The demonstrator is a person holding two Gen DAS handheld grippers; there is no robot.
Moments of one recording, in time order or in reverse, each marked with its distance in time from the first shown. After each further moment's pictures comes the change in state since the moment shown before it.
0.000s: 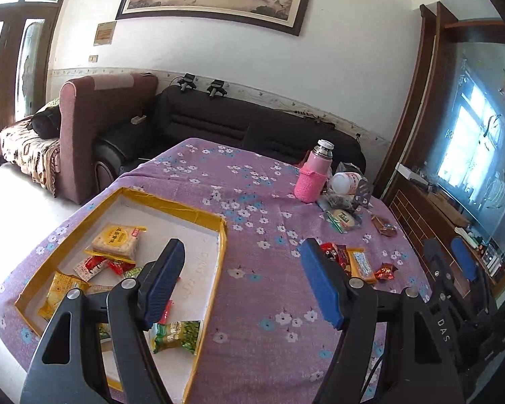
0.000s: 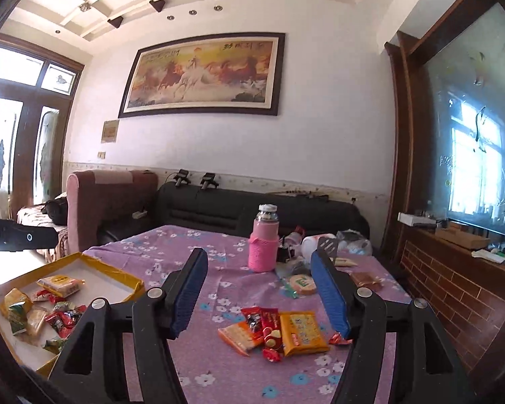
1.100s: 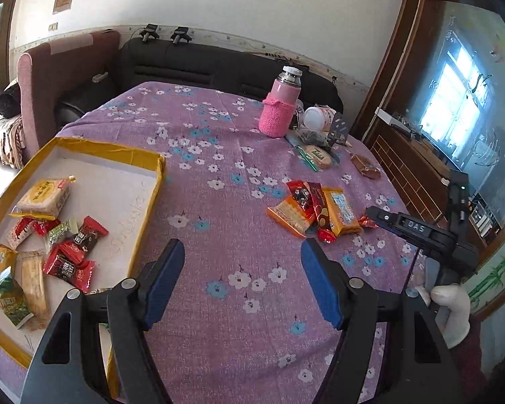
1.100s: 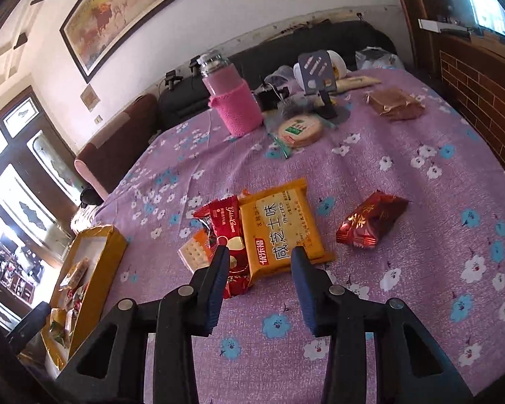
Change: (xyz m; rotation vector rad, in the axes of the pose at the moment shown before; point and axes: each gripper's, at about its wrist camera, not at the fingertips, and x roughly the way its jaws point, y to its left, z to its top) left arm 0.067 -0.050 -0.041 0.051 0.245 -0.106; right arm 0.176 -0.135 -0.100 0.462 0.708 0.246
